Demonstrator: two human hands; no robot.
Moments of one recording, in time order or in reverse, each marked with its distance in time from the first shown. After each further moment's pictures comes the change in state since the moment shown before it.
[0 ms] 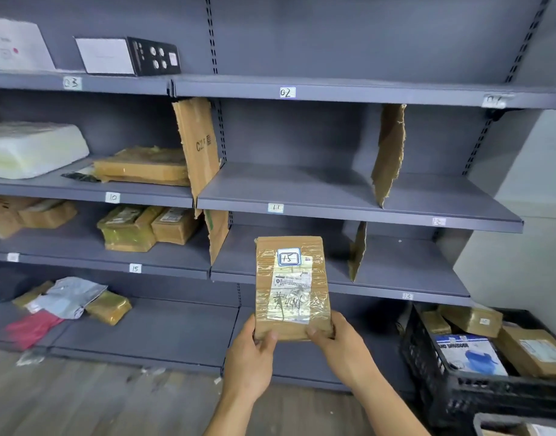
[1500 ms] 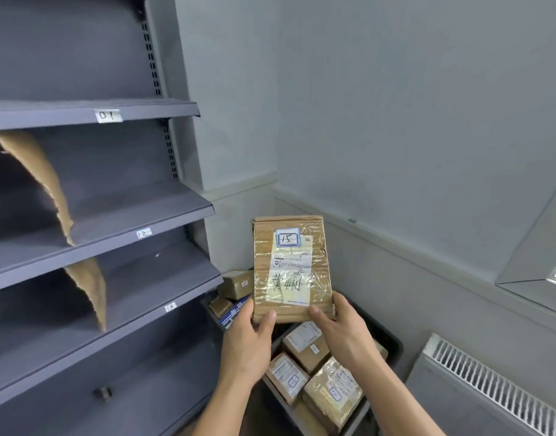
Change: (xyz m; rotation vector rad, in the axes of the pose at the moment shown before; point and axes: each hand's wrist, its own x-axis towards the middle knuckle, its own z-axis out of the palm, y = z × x) left_hand -0.173 0.195 0.323 0.145 -0.724 0.461; right_hand -0.211 0.160 -0.327 0.153 0.834 0.306
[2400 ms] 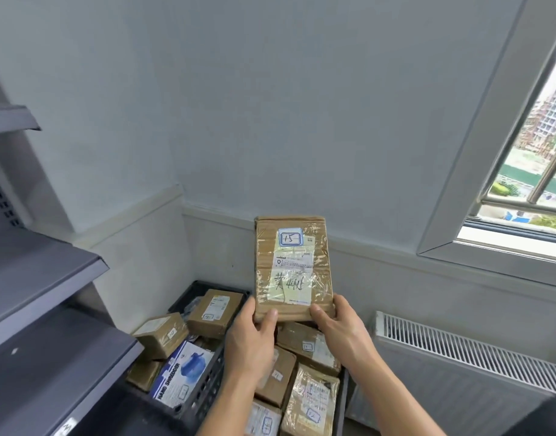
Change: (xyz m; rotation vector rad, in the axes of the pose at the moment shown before) left_hand 0.153 0.023 0.058 0.040 -0.382 0.200; right_hand 0.088 0.014 -0.004 0.083 0.421 0.253
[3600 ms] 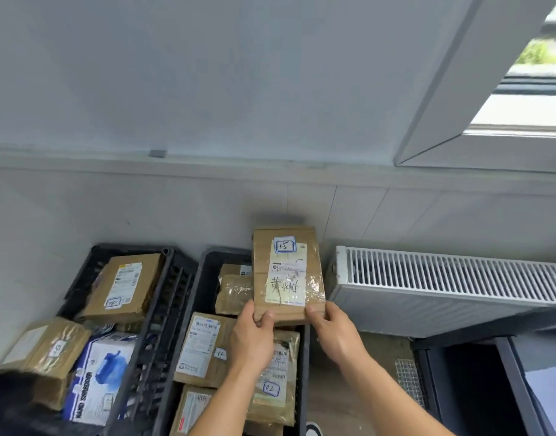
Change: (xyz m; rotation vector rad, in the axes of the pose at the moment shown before) left_hand 0.151 -0.082 0.270 0.188 -0.398 -0.306; right_hand 0.173 0.245 -0.025 0.106 -0.001 0.584
